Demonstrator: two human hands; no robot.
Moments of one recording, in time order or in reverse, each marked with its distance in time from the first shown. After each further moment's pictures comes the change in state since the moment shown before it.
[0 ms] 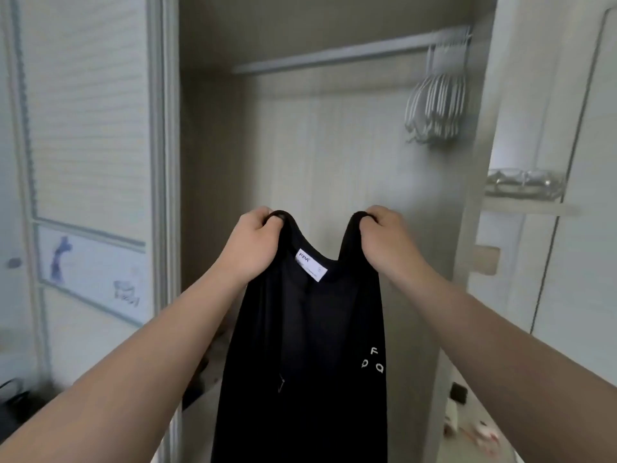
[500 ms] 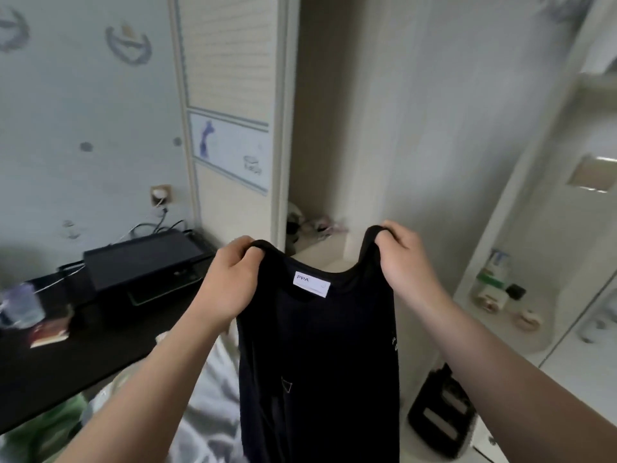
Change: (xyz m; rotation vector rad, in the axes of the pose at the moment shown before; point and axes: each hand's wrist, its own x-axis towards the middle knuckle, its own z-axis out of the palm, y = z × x) left_hand -0.337 -0.011 -0.117 0.096 0.193 -0.372; right_hand -0.257 0.001 0.028 0.324 -0.350 0.141
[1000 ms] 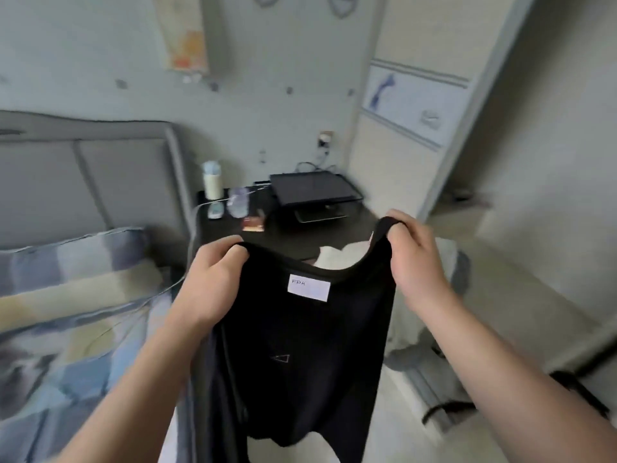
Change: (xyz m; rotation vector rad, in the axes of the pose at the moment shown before) left_hand -0.270 -0.037 -0.317 0.045 0.317 -0.175; right_hand -0.250 -0.129 0.225 0.312 -0.437 -0.117
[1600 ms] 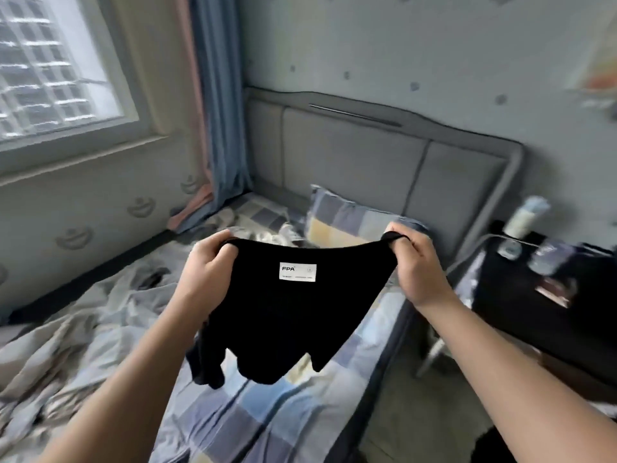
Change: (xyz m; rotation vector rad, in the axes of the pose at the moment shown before) left_hand -0.242 -0.041 -0.340 0.410 1.010 -0.169; right_hand -0.086 -0.063 0.398 0.397 -0.999 -0.273
